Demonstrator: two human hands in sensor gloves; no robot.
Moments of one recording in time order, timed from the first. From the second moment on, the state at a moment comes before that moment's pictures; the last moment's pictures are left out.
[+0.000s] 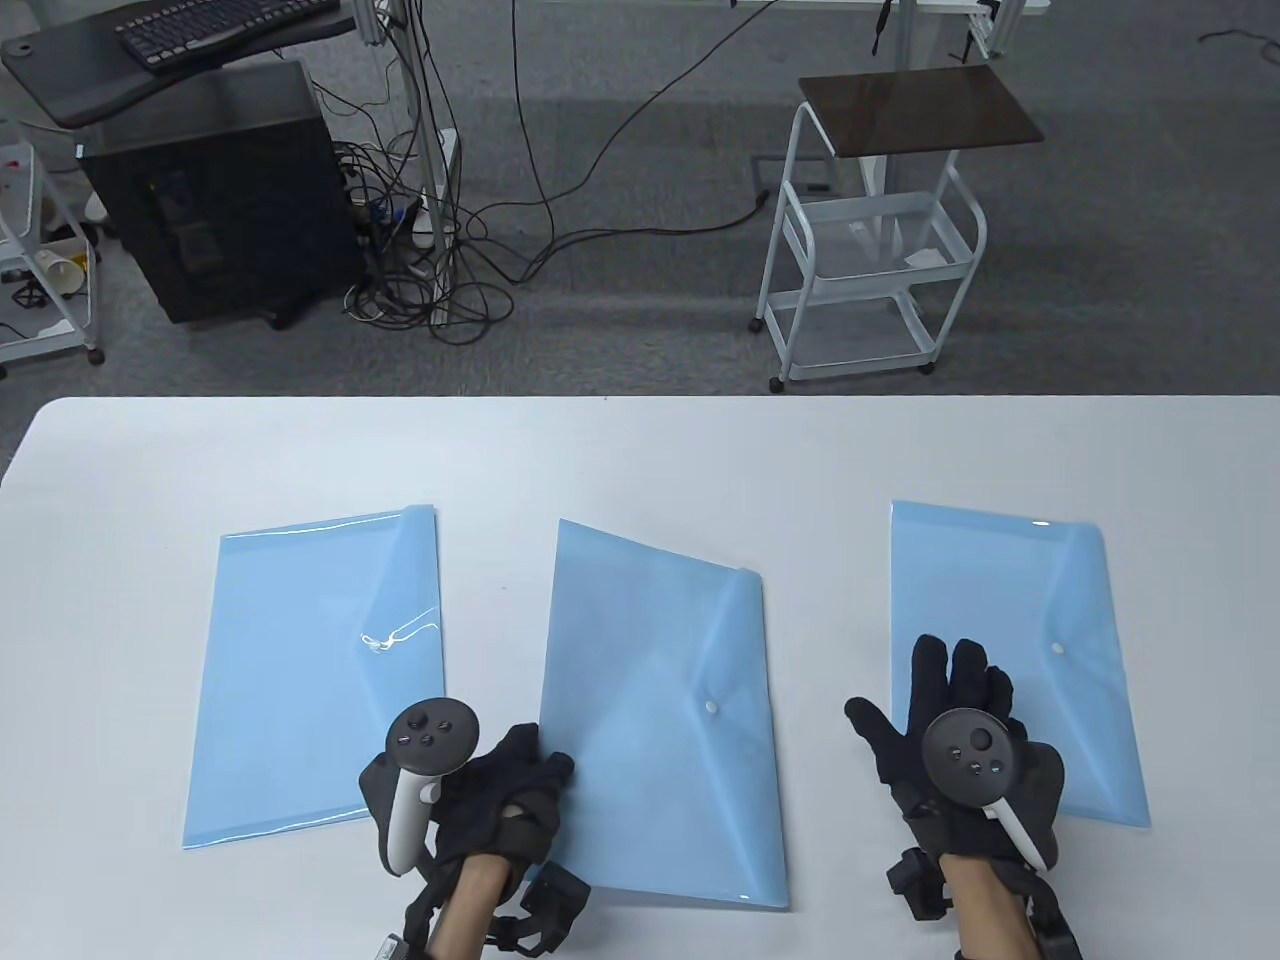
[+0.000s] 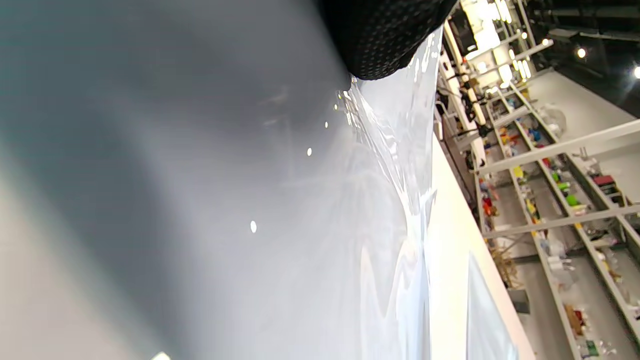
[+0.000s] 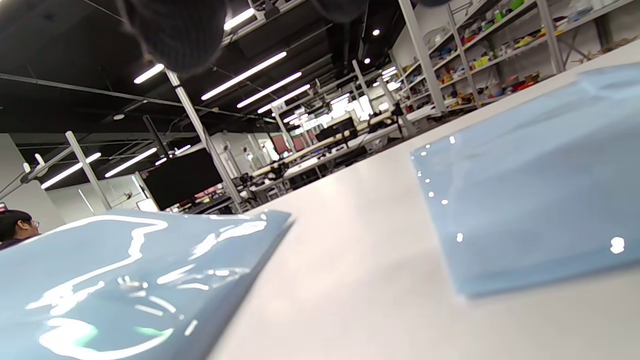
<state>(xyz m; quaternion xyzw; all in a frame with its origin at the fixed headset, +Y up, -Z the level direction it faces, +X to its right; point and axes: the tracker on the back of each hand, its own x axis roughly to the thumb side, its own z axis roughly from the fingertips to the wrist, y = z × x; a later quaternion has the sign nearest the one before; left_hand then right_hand) -0.167 -0.756 -0.242 -0.20 0.12 0.50 0.83 0.248 -0.741 -0.265 -0.01 -0.05 0.97 0.22</state>
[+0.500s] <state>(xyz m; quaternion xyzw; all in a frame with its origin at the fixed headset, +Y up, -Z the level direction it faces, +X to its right) -0.160 -0.778 -0.243 -0.24 0.16 0.42 0.86 0.223 -0.739 -0.262 0.03 -0.03 0.98 0.18</state>
